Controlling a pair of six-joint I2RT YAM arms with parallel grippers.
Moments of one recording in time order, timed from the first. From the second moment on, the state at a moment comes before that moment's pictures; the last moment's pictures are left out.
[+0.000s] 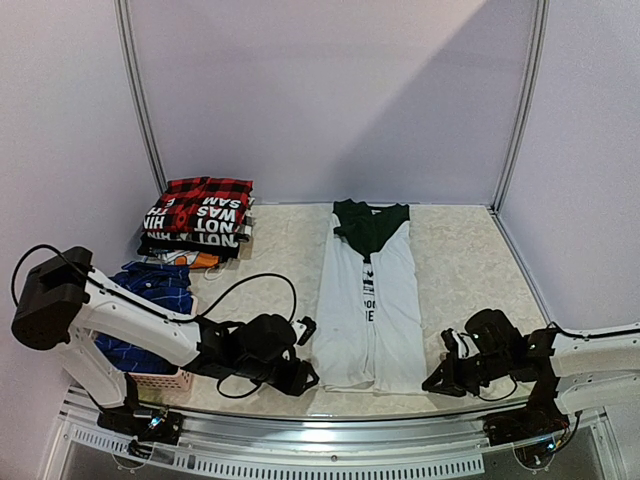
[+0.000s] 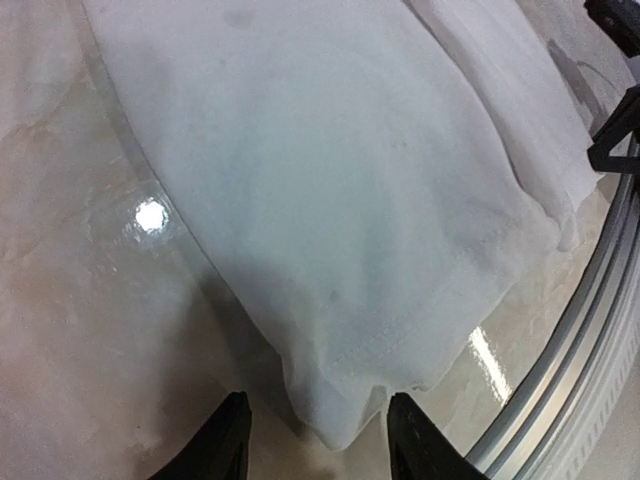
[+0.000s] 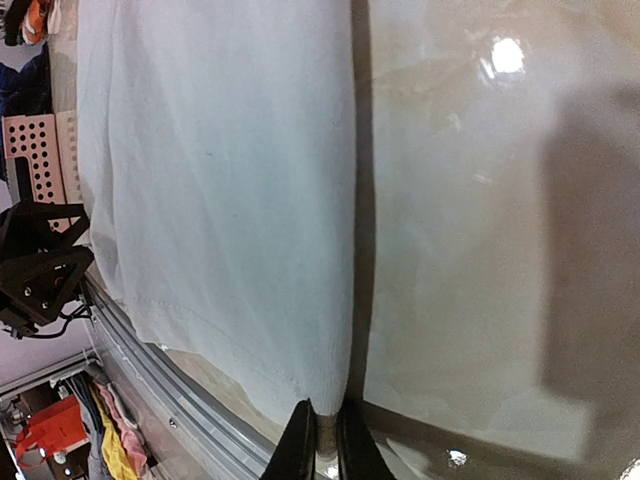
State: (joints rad) left arm -1.22 1.61 0.66 0.05 -0.06 -0.69; right arm 0.85 0.99 0.20 -0.13 -0.34 1.08
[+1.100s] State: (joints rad) left arm -1.34 1.57 0.63 0.09 -0.04 -0.76; right arm 0.95 0.87 0.25 -0.38 -0.33 1.10
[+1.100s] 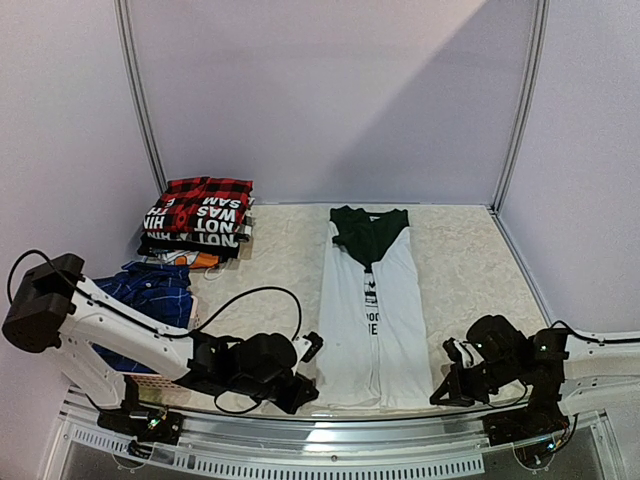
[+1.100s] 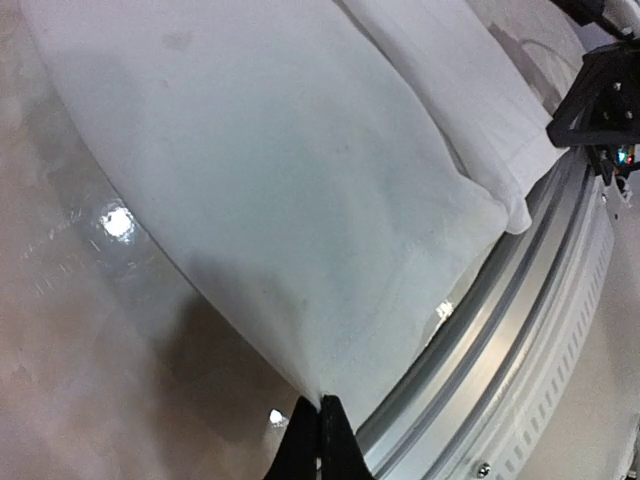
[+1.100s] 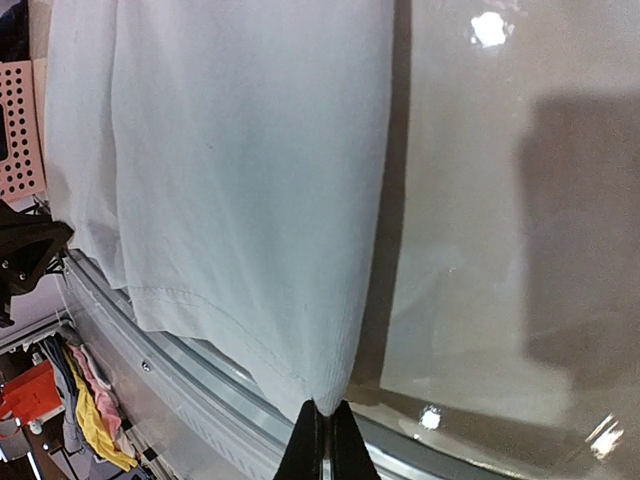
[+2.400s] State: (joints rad) left arm -1.34 1.53 0.82 -0.11 -0.24 -0.69; right arm 1.03 0.94 0.59 -0.52 0.12 1.06
